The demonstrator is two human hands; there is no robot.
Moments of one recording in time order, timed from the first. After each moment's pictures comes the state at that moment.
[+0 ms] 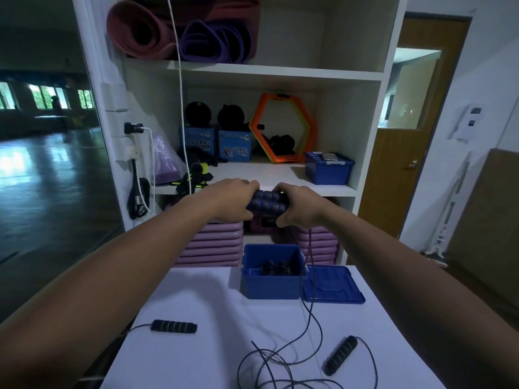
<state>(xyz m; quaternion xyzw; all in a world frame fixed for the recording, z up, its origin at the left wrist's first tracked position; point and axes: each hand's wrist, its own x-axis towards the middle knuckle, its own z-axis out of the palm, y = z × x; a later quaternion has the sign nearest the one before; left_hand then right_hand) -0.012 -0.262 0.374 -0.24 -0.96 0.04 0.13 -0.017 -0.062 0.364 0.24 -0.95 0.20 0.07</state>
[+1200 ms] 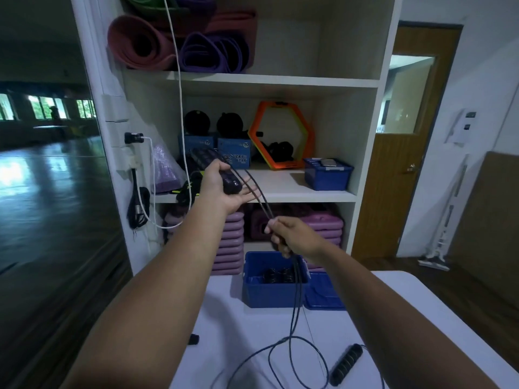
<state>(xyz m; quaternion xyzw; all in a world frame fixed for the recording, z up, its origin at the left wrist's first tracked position) -0.028 -0.255 0.390 0.04 -0.37 -0.93 -0.04 -0.008 -0.073 0.302 0.21 -0.79 0.58 -0.07</state>
